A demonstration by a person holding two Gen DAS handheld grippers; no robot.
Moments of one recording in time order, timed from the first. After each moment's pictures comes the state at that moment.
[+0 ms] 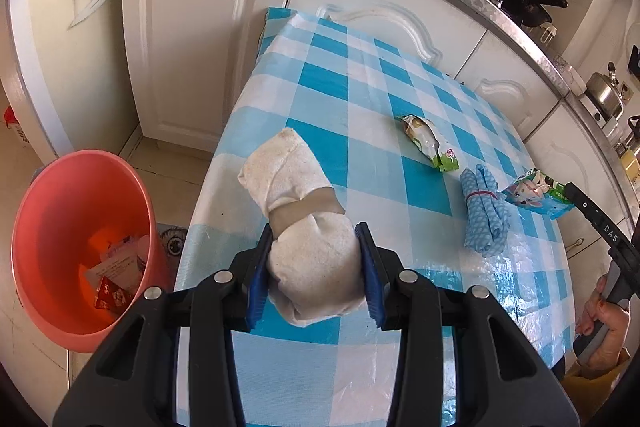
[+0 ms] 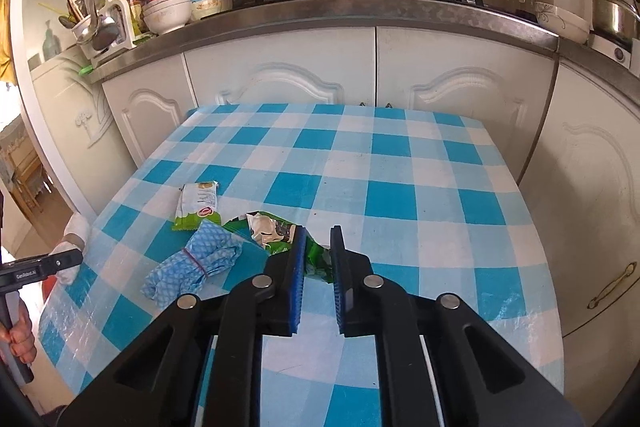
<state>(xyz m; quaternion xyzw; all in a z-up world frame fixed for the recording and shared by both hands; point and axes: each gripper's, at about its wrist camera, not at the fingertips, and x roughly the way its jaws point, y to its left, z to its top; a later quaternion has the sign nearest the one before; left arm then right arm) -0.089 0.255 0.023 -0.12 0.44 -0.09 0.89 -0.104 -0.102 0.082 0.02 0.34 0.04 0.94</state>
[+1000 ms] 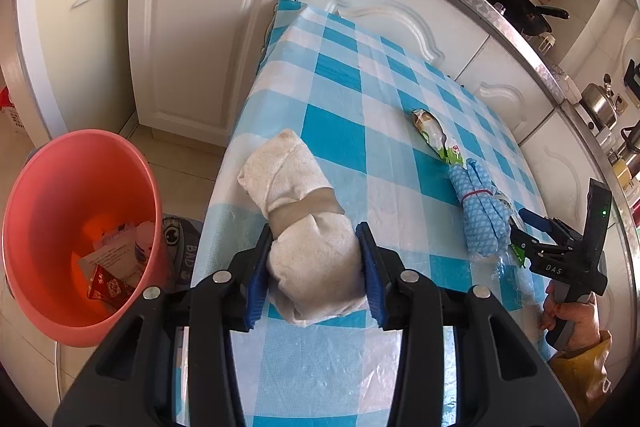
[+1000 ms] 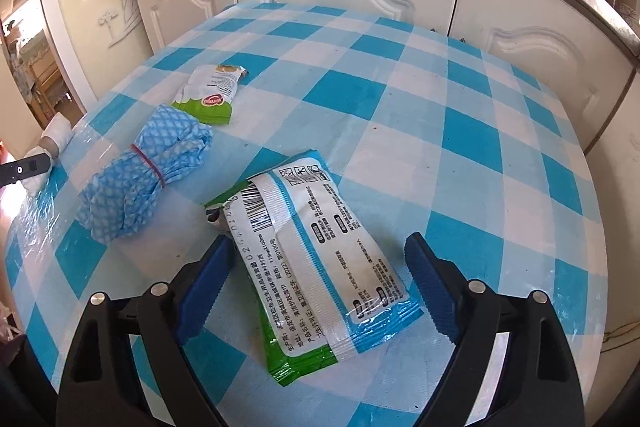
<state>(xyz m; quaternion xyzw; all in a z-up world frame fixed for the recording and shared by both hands) -0.096 0.275 0.011 -0.14 0.44 -0.09 0.88 -0.069 -0.069 0.006 -0.06 0.44 0.14 0.88</state>
